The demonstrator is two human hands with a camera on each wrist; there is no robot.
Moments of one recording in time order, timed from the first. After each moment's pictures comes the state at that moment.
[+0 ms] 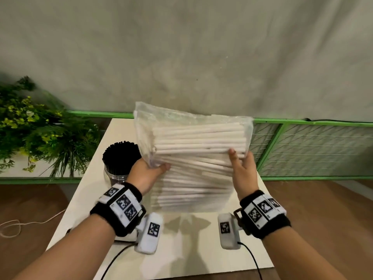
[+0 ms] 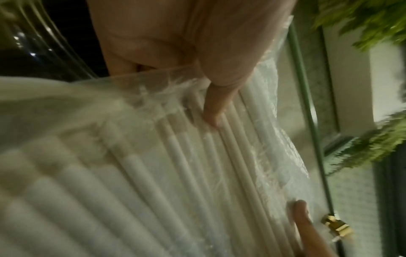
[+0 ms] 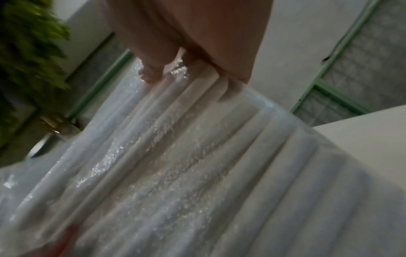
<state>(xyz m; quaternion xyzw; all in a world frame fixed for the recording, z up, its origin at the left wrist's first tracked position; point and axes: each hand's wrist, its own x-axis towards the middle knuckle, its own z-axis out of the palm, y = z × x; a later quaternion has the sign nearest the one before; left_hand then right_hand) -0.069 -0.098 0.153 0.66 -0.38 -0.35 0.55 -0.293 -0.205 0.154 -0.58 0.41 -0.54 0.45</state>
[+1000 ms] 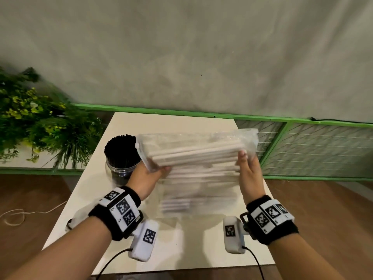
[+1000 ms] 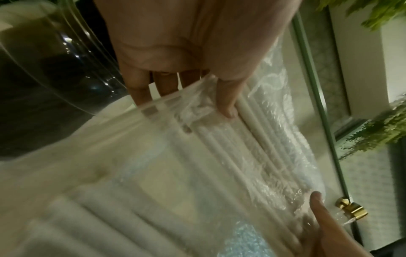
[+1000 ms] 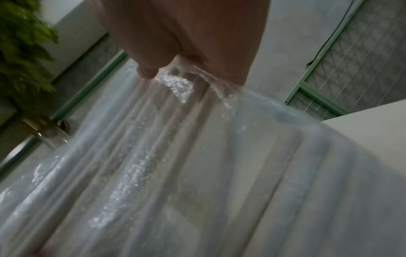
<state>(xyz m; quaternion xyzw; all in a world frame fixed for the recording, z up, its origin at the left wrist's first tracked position) -0.074 -0.088 0.132 0.61 -0.42 -0.34 0.57 -0.307 -0.202 0.138 -0.58 0.43 -0.54 0.44</state>
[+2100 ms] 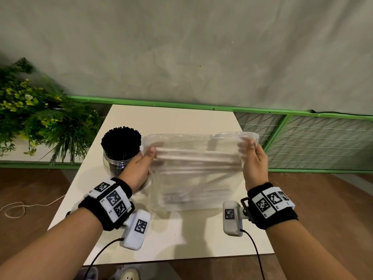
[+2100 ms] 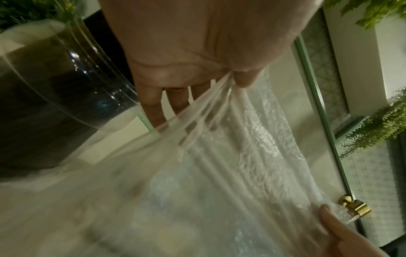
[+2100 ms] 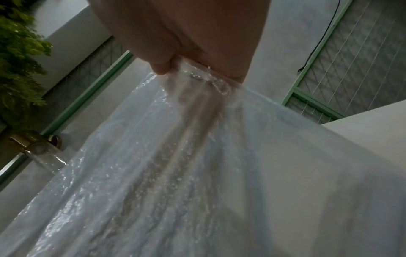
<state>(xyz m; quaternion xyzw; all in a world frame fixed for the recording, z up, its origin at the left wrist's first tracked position) -0.071 -0.080 0.143 0.62 -0.42 -0.39 0.54 -0.312 -0.214 0.143 -0.53 0.44 -0.56 0.46</state>
